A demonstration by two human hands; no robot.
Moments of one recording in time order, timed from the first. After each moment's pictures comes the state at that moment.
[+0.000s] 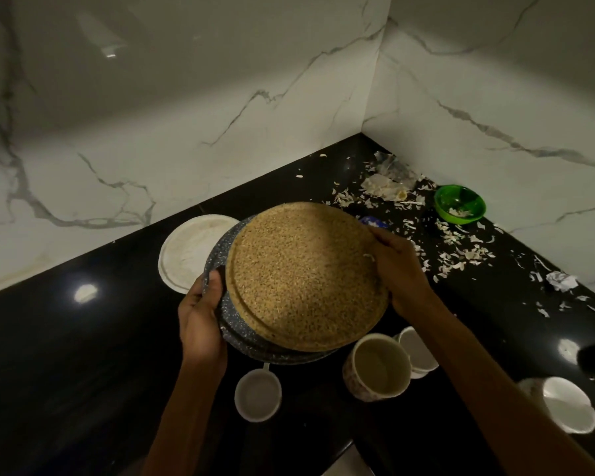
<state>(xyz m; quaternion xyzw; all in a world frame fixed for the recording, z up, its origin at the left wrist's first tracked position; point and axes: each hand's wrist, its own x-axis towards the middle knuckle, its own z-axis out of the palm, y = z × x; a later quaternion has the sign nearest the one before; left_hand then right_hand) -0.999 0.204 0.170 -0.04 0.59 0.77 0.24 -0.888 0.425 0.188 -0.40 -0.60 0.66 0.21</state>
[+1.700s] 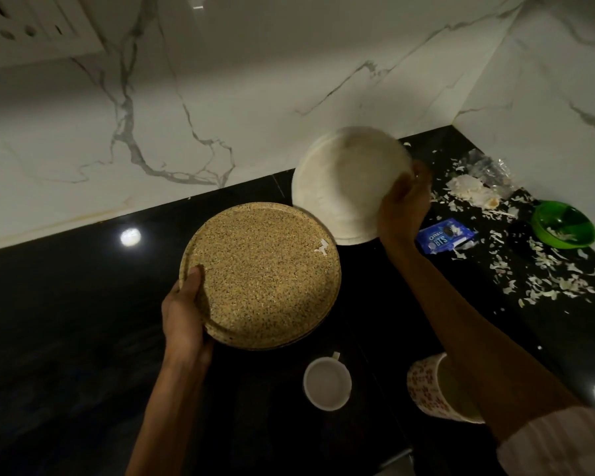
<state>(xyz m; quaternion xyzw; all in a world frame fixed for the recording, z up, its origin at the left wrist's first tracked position) -1.058 0.100 0.141 -0.20 0.58 0.77 0.17 -1.044 0.388 0.168 -0.40 -0.72 0.42 0.37</state>
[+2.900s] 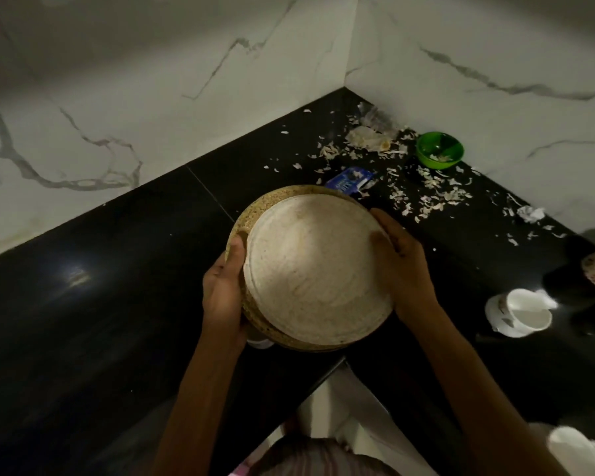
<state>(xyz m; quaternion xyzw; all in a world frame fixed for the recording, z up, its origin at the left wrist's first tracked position) -0.939 0.182 0.181 -0.02 0.62 0.71 0.34 -0.805 0.350 0.184 -0.44 -0.66 0.57 0.22</state>
